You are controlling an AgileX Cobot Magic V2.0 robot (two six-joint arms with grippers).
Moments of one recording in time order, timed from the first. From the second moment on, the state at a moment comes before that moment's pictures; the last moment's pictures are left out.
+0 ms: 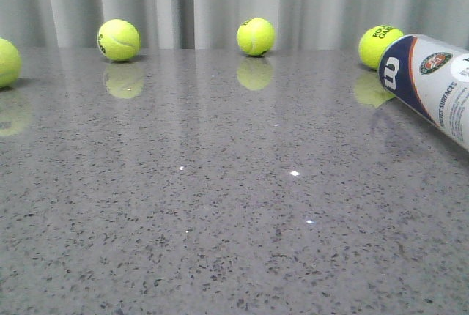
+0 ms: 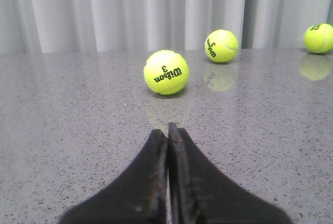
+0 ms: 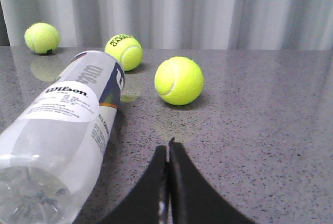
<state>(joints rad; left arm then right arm) -0.04 0.00 0.00 -0.07 0.10 0.10 -0.05 -0.01 0.03 -0.11 0.05 0.11</state>
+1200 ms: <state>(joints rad) -0.04 0.00 0.00 -0.07 0.10 0.10 -0.05 0.09 -0.24 -0.11 0.28 0.11</state>
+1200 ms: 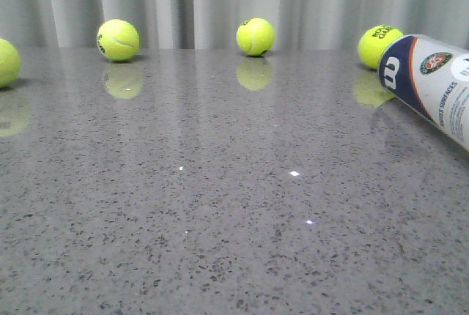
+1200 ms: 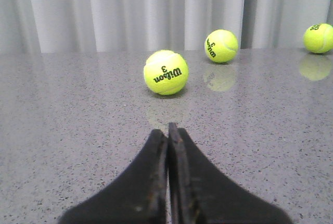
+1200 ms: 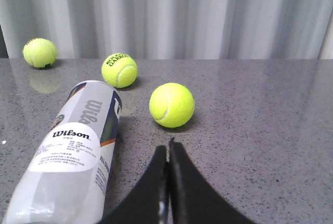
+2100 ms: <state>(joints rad) -0.04 0.00 0.00 -0.07 0.10 0.10 -0.05 0.75 -0.78 -0.02 0.90 0.11</state>
